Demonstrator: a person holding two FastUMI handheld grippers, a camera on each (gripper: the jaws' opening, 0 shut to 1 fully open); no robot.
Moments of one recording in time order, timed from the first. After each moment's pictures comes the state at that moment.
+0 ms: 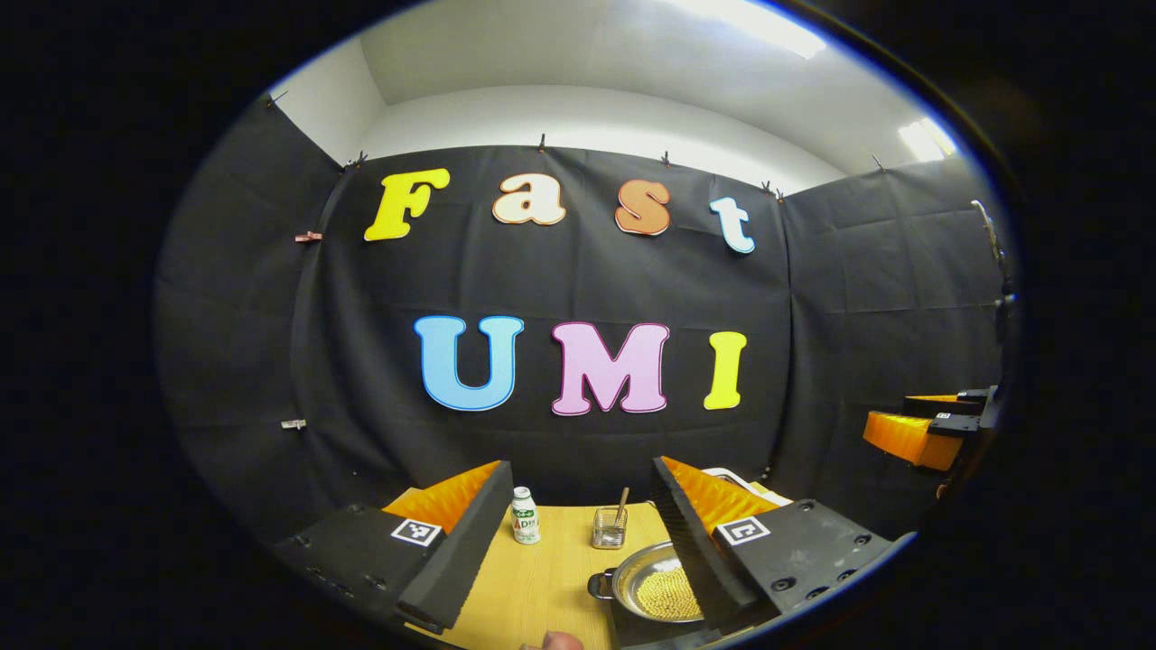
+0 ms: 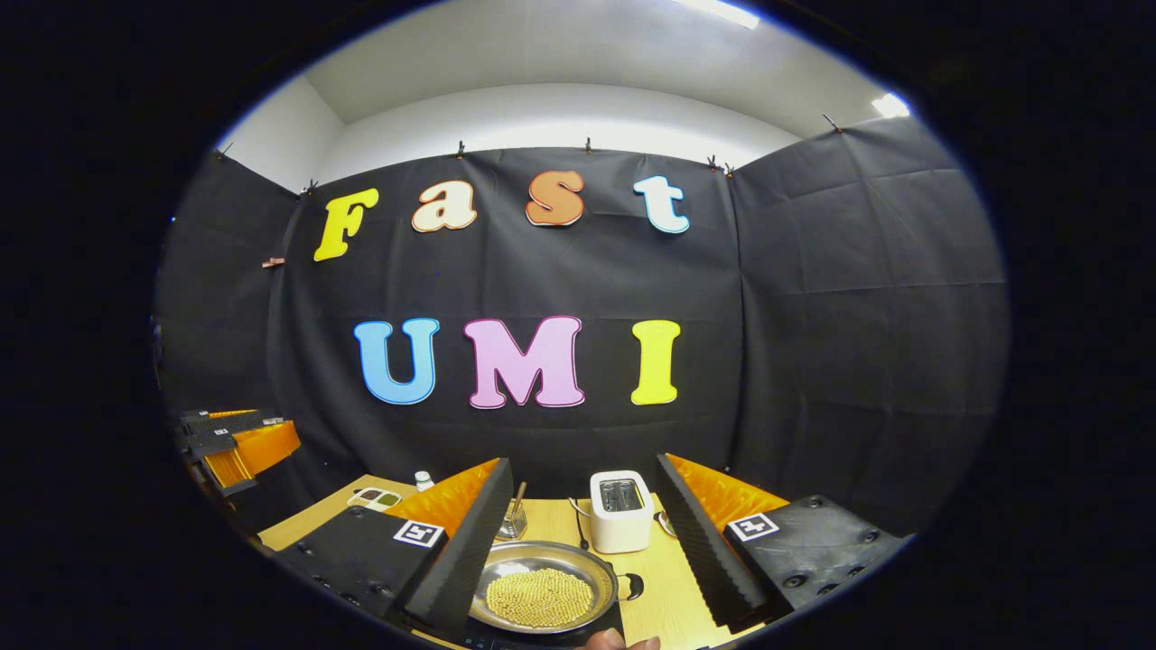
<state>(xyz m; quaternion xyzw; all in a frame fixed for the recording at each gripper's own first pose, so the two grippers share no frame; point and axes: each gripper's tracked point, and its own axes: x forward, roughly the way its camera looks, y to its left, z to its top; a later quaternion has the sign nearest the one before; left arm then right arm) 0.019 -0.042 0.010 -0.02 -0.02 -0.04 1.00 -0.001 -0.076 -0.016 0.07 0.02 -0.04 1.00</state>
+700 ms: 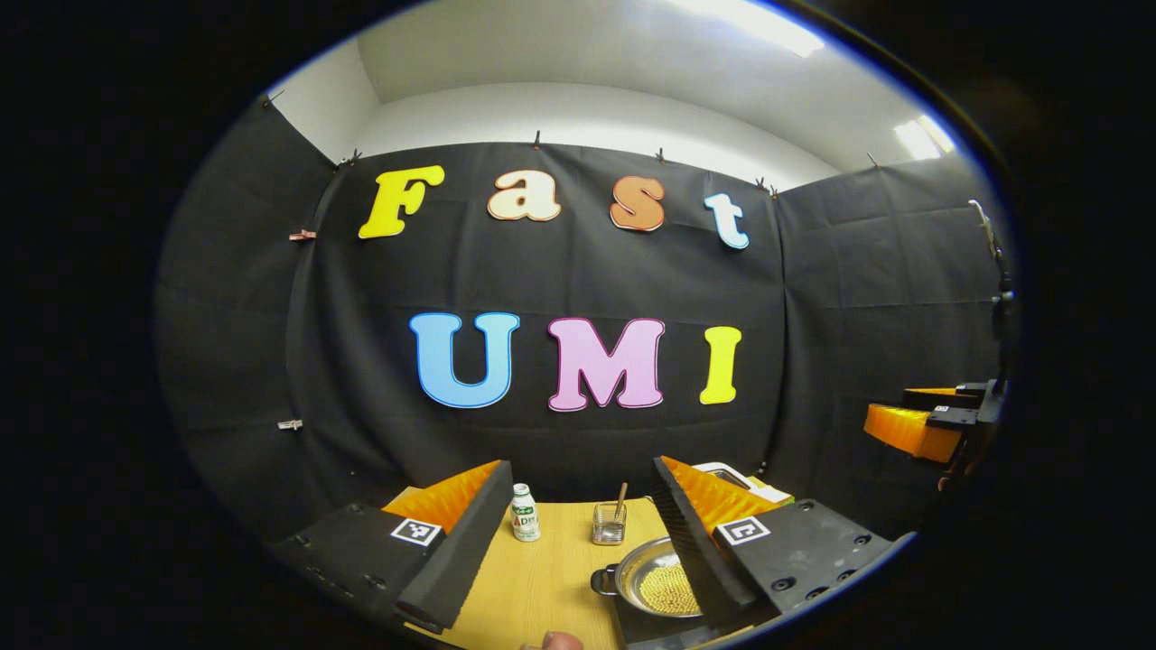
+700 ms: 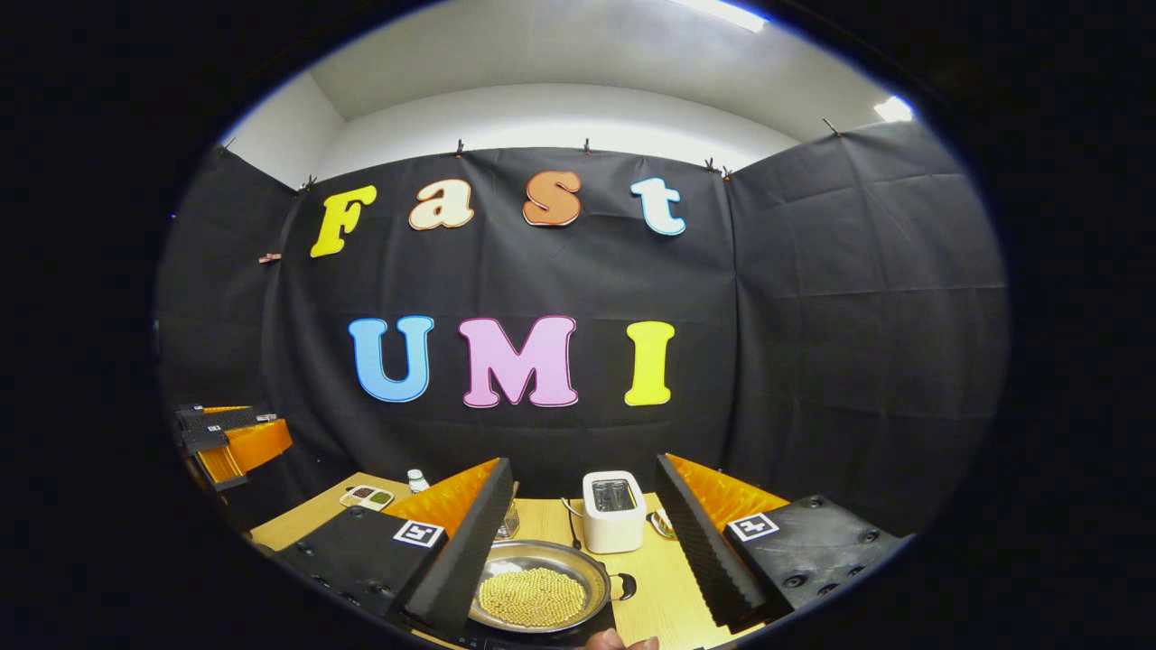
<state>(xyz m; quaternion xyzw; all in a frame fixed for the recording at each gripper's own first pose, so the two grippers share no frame) 0.018 -0.028 0.006 -0.01 -0.02 -0.05 1.00 -0.001 -0.080 -0.021 0.06 0.02 -0.04 1.00</state>
